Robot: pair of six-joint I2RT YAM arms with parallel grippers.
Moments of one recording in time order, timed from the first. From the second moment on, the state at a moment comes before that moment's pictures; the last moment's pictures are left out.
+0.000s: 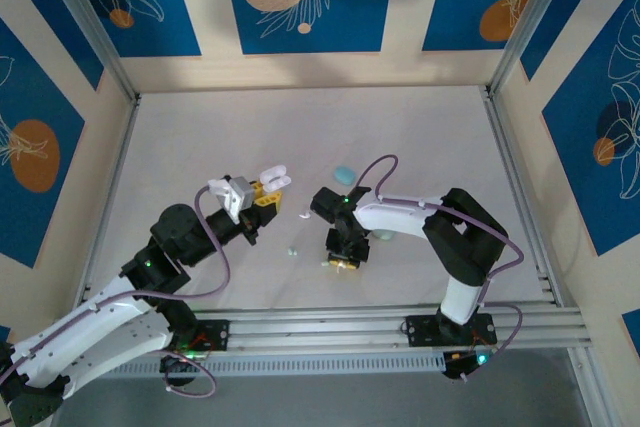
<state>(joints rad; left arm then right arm) -0.84 0.64 0.62 0.03 0.05 -0.02 0.87 1.76 1.05 -0.87 -0.16 1.12</state>
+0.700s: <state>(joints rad) -0.84 0.80 0.58 0.17 0.12 -0.07 0.90 1.12 1.19 -0.83 0.09 0.91</state>
